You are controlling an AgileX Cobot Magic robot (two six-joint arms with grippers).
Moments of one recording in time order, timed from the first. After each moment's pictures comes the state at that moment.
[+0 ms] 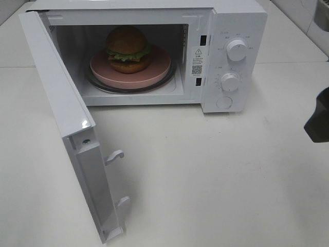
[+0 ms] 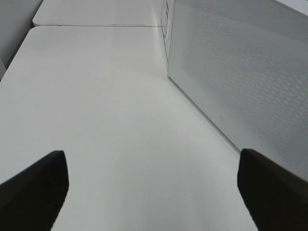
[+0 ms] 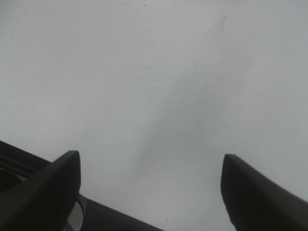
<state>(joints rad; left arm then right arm) 0.02 0.00 -0.50 -0.10 1.05 0.06 0.64 1.02 -0.90 -0.31 1.08 0.26</state>
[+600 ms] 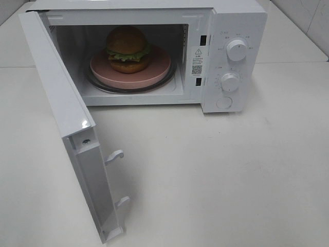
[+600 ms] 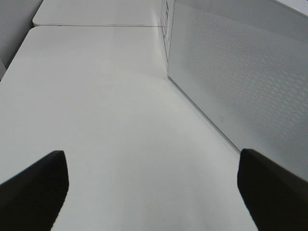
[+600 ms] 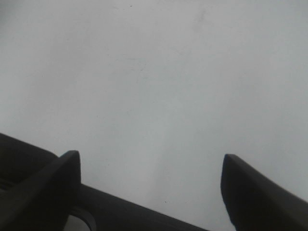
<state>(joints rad) 0.02 0.00 -0.50 -0.10 1.05 0.06 0.54 0.65 -0.75 -0.28 1.12 0.24</state>
